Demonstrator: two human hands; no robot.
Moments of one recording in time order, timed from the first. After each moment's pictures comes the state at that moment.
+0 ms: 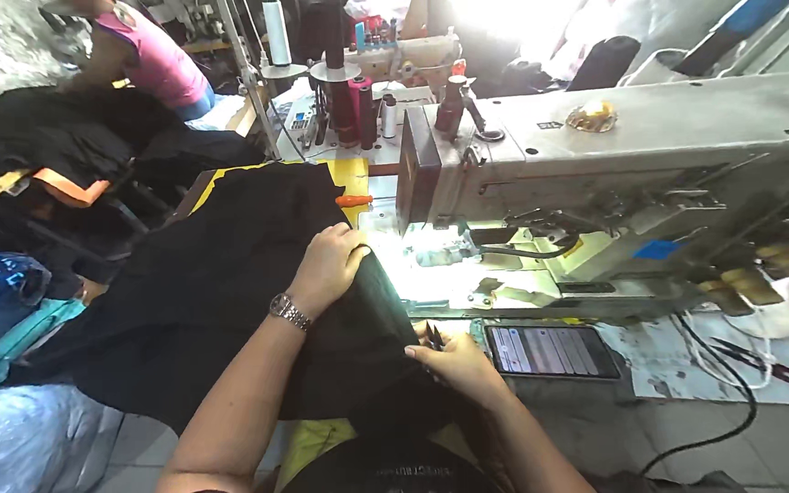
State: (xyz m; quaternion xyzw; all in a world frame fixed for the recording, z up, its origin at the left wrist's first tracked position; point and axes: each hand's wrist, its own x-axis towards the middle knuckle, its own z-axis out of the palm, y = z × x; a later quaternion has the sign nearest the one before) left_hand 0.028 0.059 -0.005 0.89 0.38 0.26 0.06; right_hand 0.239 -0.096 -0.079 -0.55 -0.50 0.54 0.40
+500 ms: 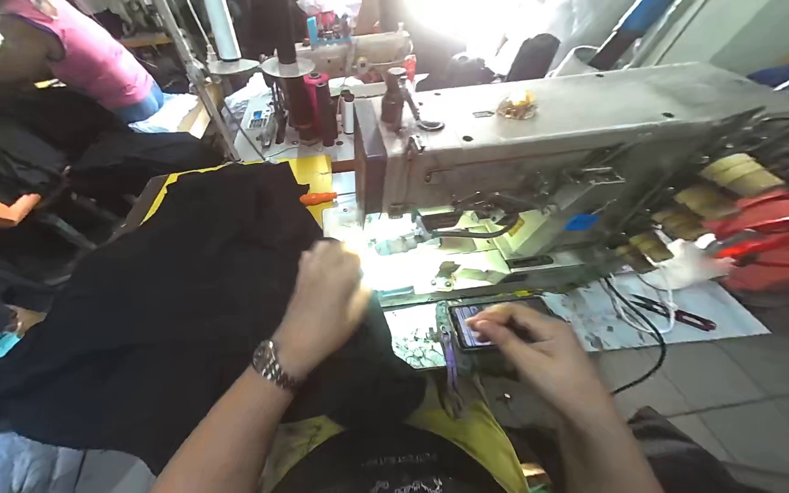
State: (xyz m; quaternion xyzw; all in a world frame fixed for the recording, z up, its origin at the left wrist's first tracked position) left_hand 0.055 -0.010 0.005 0.91 0.31 0.27 0.10; right_hand 0.318 -0.164 -0.033 -0.57 -0.59 0.23 0.51
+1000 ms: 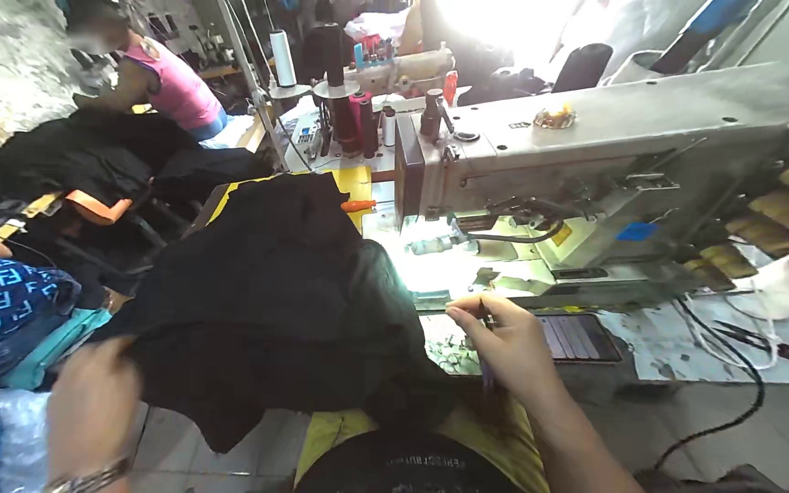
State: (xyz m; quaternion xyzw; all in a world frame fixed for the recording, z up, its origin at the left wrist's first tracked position) left_hand -0.221 -0.097 0.019 0.66 0.72 0.20 -0.12; right_hand 0.259 -0.119 -0.043 -0.56 -0.62 0.18 0.52
